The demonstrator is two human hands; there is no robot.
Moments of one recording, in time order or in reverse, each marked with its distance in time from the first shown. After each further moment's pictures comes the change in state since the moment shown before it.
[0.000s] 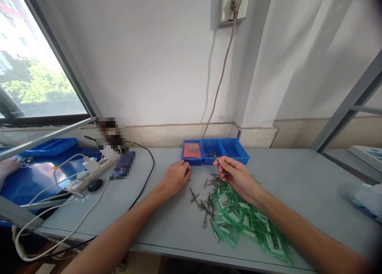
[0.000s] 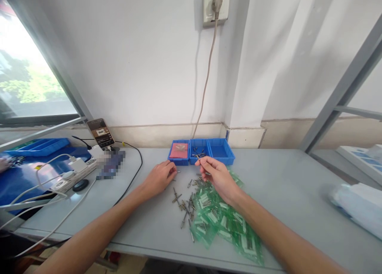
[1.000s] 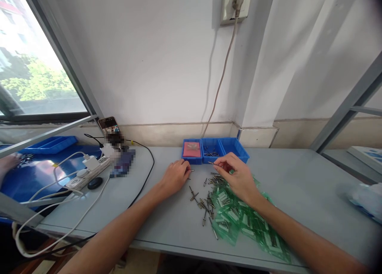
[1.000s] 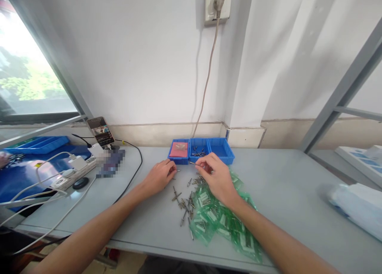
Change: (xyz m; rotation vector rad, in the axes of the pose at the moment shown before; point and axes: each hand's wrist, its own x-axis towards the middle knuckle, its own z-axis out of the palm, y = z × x) left_hand 0.000 0.003 -0.003 -0.001 0.000 -0.006; right_hand -0.005 0.004 0.000 -0.748 0.146 -0.504
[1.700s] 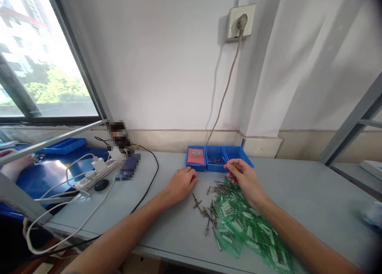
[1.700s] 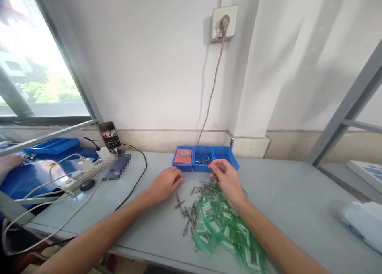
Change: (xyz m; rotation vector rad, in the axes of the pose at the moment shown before) left_hand -0.003 0.008 0.002 -0.058 0.026 0.059; right_hand 0.016 0.033 0.000 0.502 0.164 0.445
